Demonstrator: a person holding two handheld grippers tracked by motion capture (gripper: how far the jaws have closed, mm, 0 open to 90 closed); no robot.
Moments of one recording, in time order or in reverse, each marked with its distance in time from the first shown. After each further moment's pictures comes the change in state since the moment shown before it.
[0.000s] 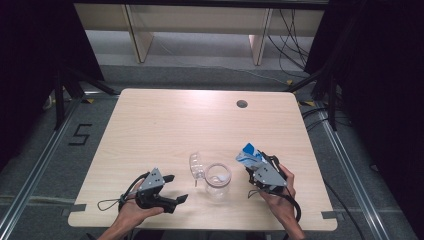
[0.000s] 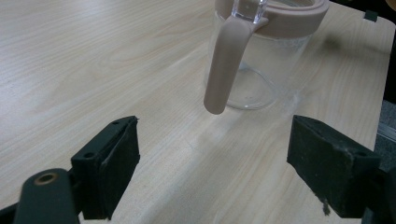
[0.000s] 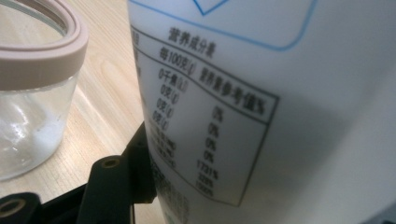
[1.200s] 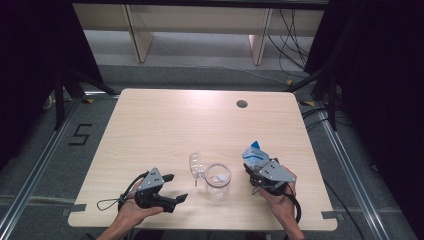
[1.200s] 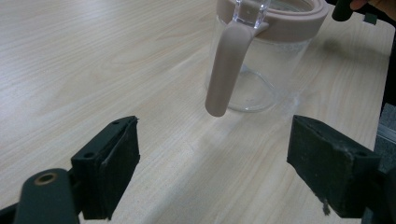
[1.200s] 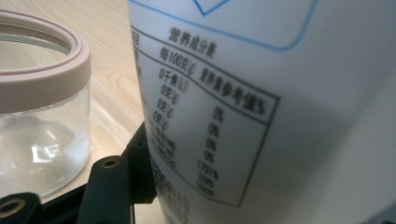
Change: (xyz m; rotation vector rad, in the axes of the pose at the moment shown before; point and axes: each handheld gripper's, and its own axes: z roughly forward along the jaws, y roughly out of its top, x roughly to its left) left arm 0.001 0.001 -0.002 -0.002 -0.003 -0.008; right arm -0.004 -0.010 0.001 -0.034 0.072 0.198
